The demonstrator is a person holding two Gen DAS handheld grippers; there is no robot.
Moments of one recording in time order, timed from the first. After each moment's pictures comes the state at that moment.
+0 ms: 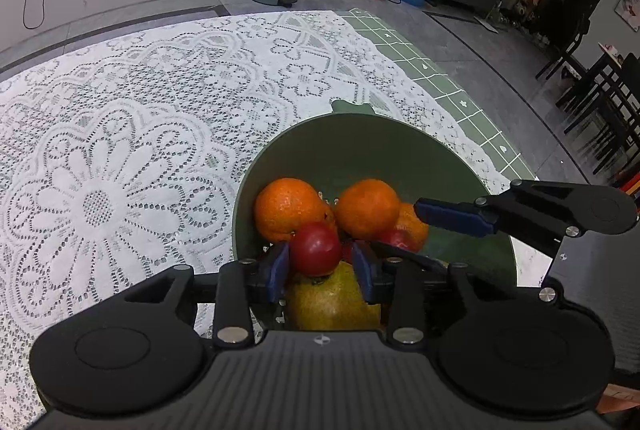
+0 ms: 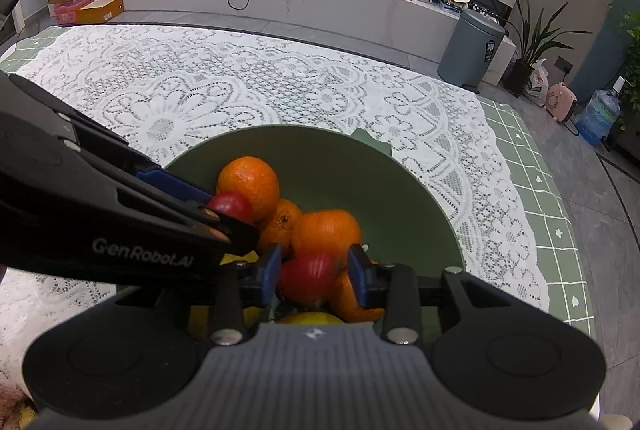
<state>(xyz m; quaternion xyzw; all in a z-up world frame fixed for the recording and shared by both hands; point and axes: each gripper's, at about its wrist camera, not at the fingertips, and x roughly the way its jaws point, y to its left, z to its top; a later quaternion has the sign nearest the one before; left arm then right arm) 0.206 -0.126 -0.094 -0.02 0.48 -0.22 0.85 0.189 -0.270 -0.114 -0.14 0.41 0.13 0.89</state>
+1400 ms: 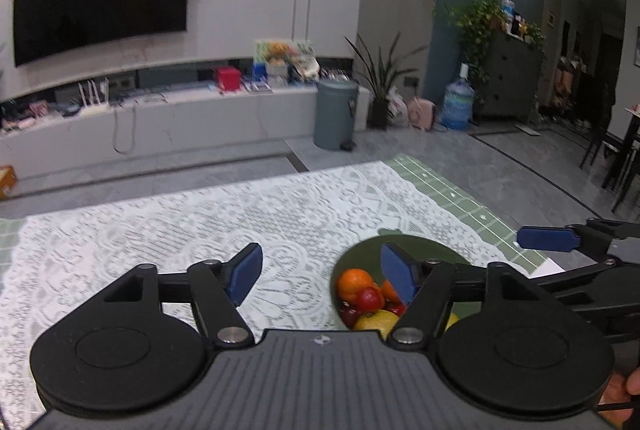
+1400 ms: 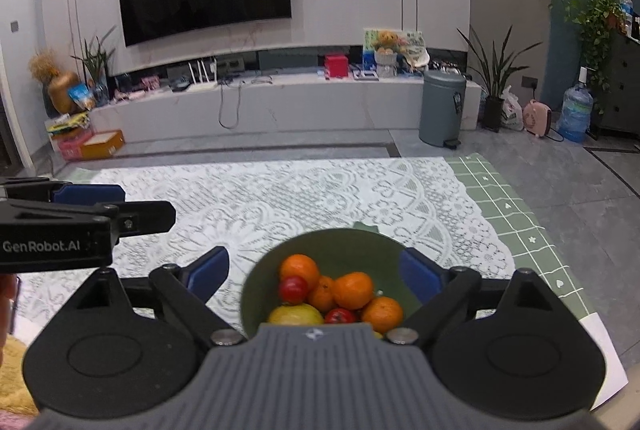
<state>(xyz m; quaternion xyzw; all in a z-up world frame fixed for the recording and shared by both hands) 0.082 -0.073 0.018 0.01 0.27 -0.12 0.96 0.086 -0.288 -0.012 0.00 0.29 0.12 0.95</state>
